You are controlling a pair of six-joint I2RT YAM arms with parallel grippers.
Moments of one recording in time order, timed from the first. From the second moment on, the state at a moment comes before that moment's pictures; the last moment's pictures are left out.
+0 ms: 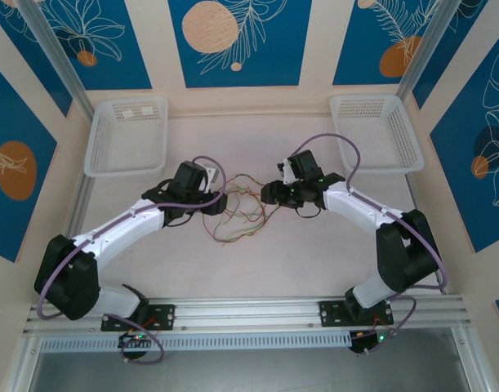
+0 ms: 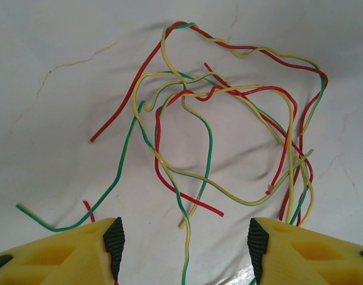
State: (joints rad) left arm -0.58 1.38 0.95 -0.41 0.06 -0.28; right arm 0.47 1.54 1.02 -0.44 -0.38 0.54
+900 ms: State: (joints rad) left arm -0.61 1.42 0.86 -0.26 0.02 -0.29; right arm 0.50 1.90 1.24 -0.45 -0.34 0.53
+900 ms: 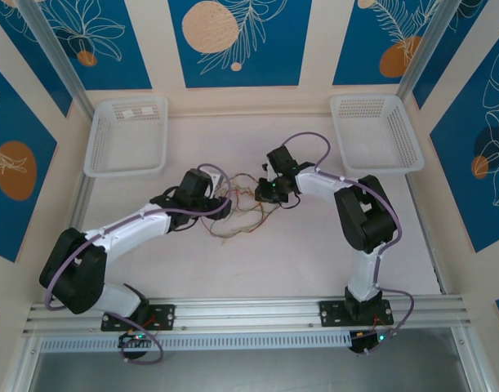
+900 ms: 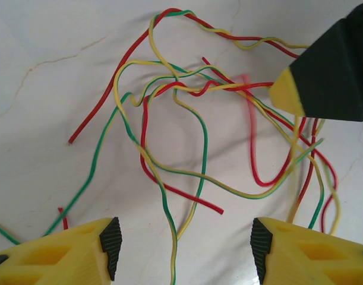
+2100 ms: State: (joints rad) left arm -0.49 0.81 0.56 0.19 0.24 -0.23; right arm 0.62 1.01 0.72 -0.01 -0.18 0.12
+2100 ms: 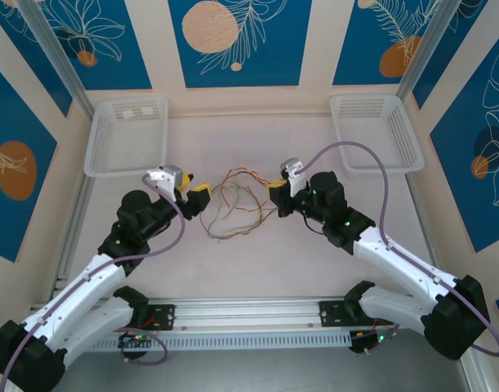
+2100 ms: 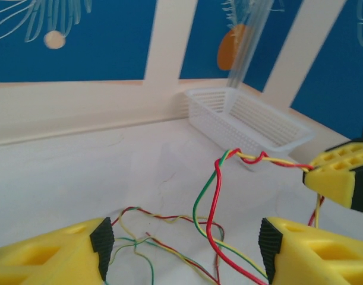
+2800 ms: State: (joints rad) left arm -0.52 1.03 0.67 0.21 0.57 -0.15; right arm 0.62 0.89 0.63 0.19 -0.24 0.08
